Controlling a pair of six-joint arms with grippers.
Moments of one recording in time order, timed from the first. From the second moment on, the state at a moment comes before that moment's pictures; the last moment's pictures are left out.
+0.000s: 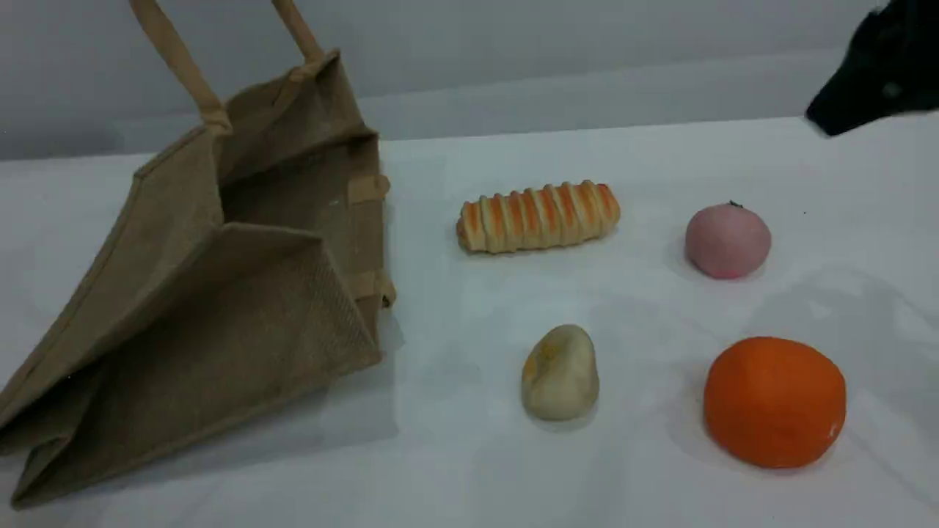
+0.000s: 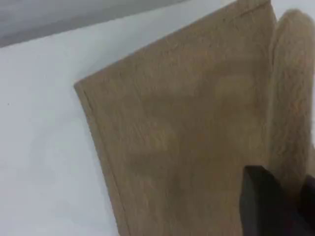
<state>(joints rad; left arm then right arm) -0.22 1.93 -1.92 0.10 1.14 0.01 0.07 1.64 -0.96 0.53 0.43 -1.19</state>
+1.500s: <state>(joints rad) -0.22 1.93 -1.92 0.02 1.17 0.01 0.38 2.30 -1.47 0.63 0.16 -1.40</state>
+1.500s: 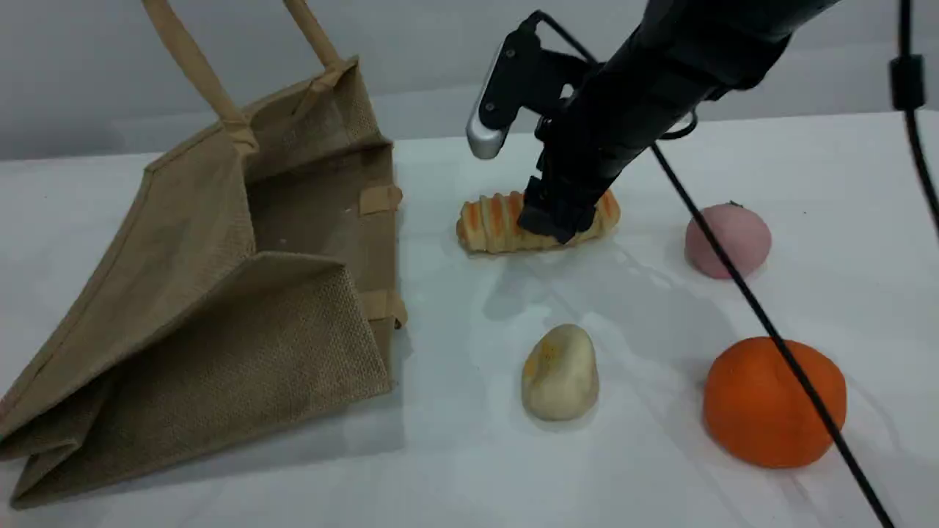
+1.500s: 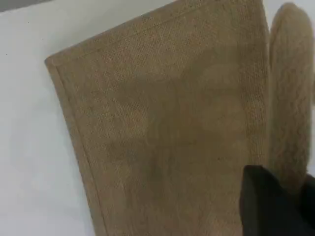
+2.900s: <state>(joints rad) -0.22 1.93 -1.92 -0.02 1.12 0.22 0.36 2.27 -1.55 0.63 0.25 -1.06</state>
